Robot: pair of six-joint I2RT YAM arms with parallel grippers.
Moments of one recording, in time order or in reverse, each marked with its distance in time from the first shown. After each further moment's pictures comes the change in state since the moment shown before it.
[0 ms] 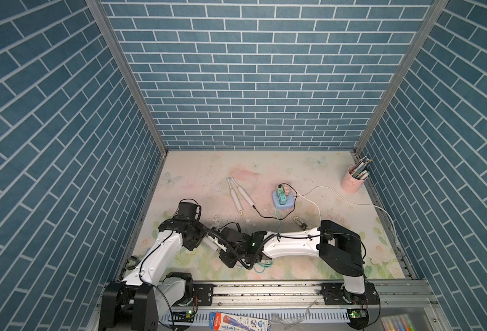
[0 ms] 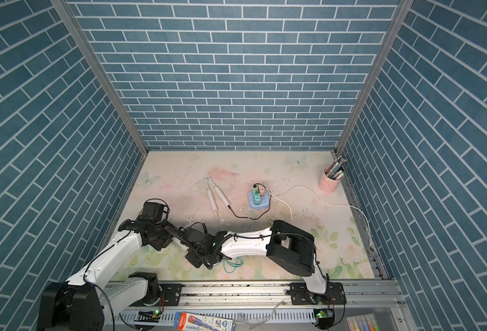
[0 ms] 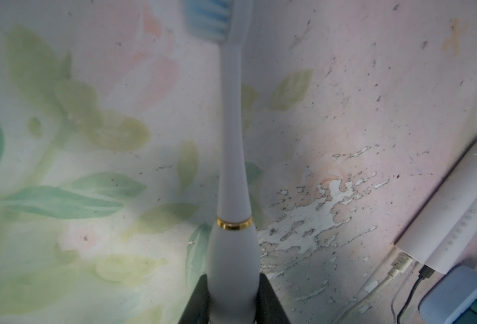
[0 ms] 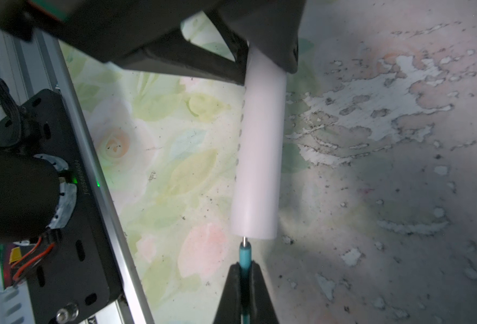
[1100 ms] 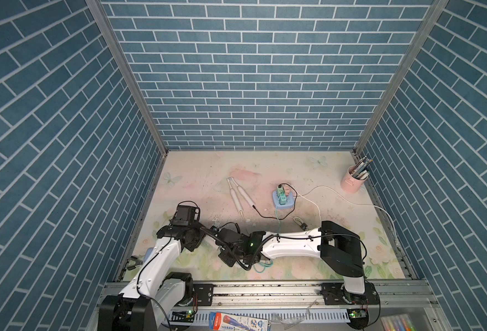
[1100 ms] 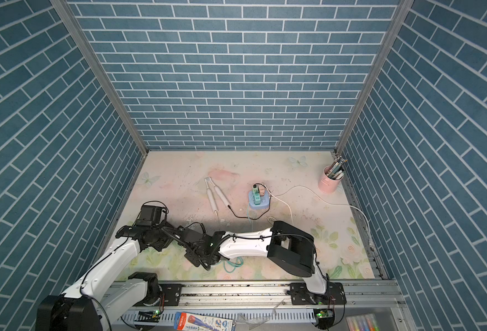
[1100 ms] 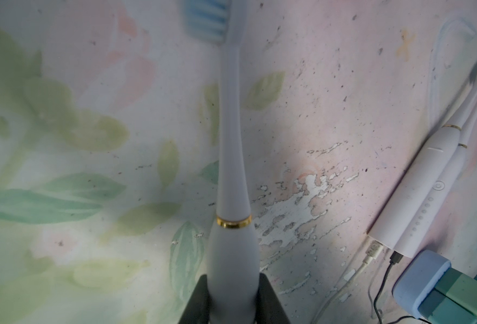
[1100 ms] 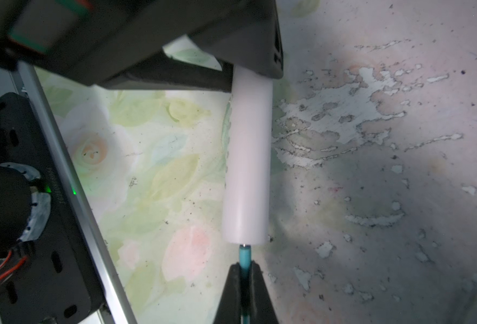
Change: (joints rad) left arm -0.010 -0.092 -0.055 0.056 0.027 -0.016; right arm 0.003 0.001 0.044 -0.072 0.090 -0.004
